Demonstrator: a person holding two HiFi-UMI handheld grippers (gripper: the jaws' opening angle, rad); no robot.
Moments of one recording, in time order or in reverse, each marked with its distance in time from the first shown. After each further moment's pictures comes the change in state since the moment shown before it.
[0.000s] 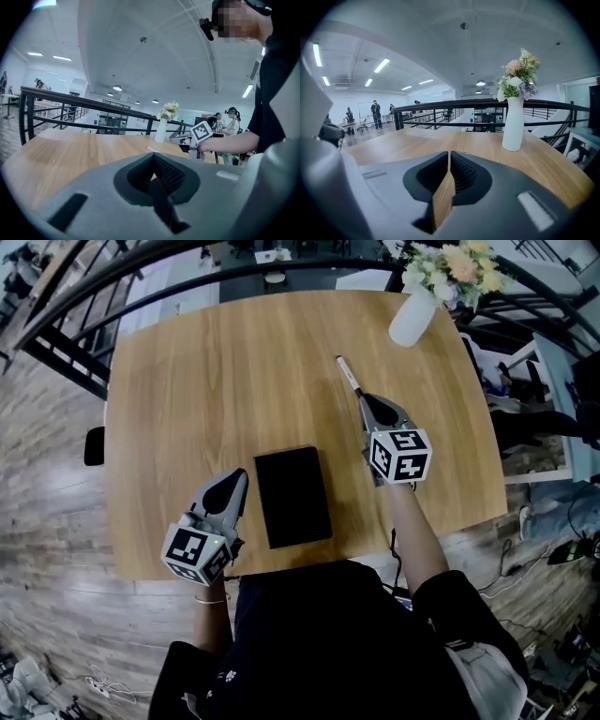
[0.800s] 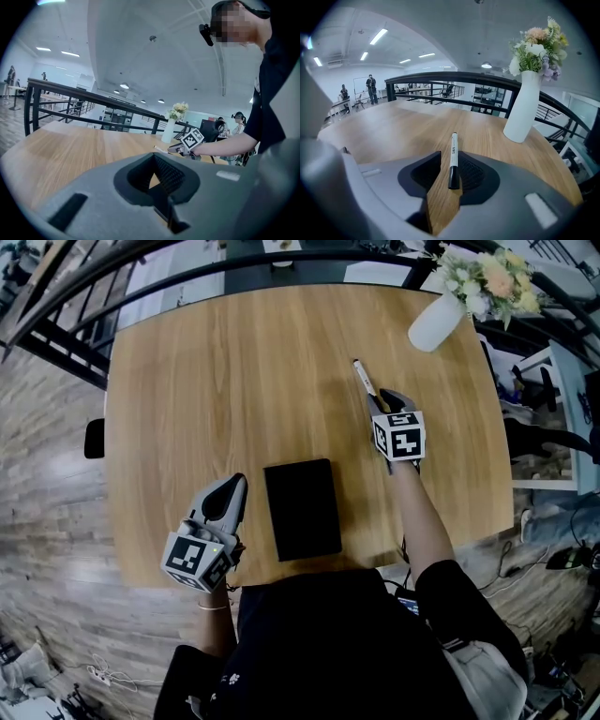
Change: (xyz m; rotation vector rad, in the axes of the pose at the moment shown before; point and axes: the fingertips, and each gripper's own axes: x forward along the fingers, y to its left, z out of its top) left arm 0.020 0.045 0.001 -0.079 0.005 0.048; right arm 0.092 -0.051 -0.054 -0.115 0.289 -0.072
